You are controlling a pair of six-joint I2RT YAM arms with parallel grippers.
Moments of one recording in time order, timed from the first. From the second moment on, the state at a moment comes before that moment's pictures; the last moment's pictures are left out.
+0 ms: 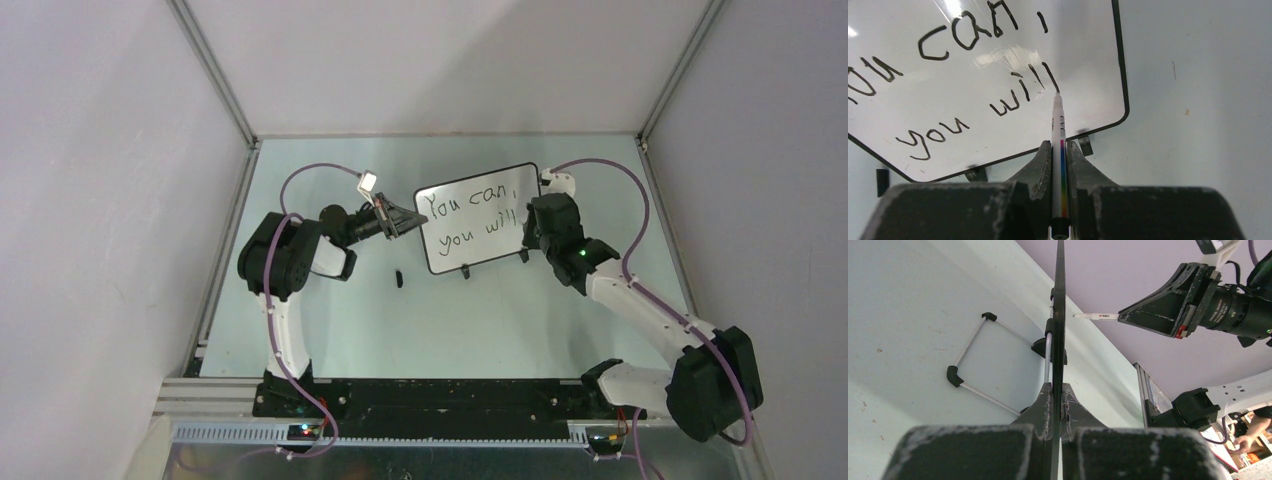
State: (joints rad) left arm -0.25 2.04 0.76 1.48 0.90 -0.90; right arm 0.48 1.22 0.85 -0.21 0.34 0.36
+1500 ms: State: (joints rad) left arm -0.25 2.04 0.76 1.48 0.90 -0.90; right arm 0.44 1.29 0.83 -0.14 0.37 0.36
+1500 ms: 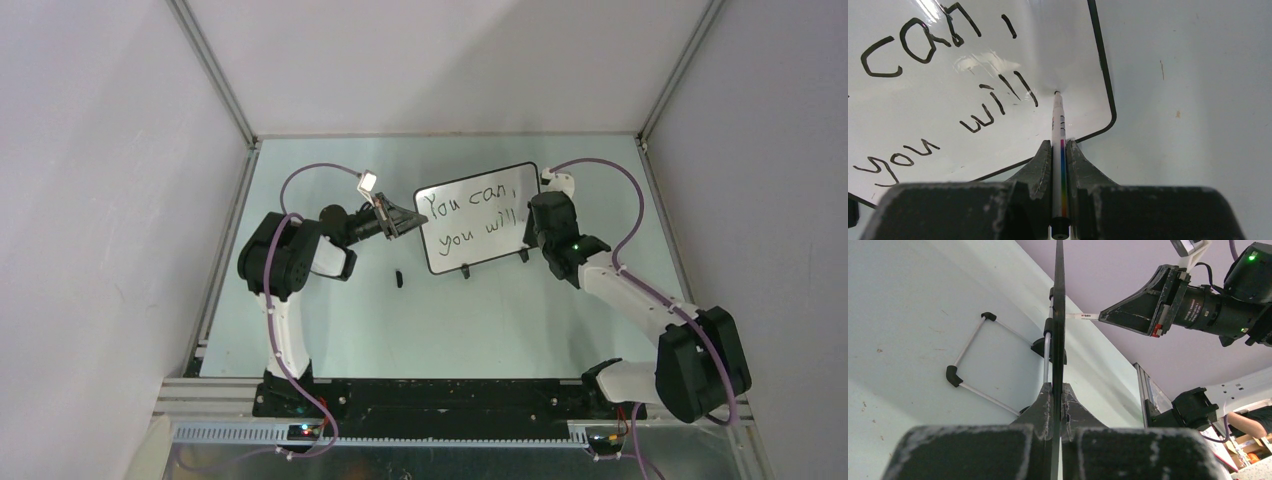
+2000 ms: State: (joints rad) left arm -0.25 2.04 0.76 1.48 0.90 -0.90; right arm 0.44 1.16 0.83 -0.19 0.35 0.37
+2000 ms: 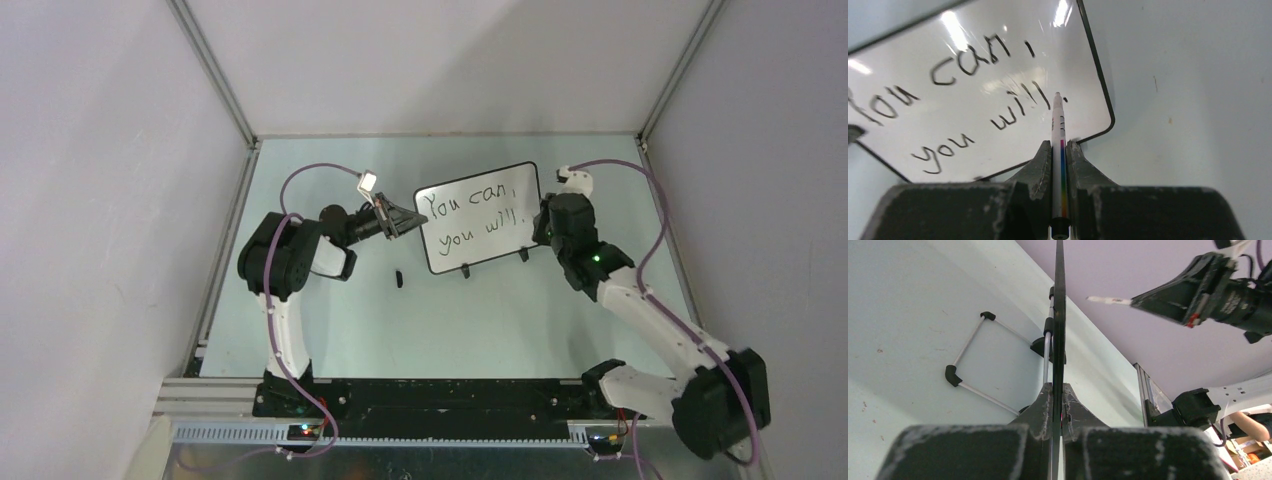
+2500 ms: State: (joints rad) left arm -0.25 2.03 0.74 1.48 0.87 -0.94; right arm 0.45 0.95 0.74 -0.24 0.30 0.40
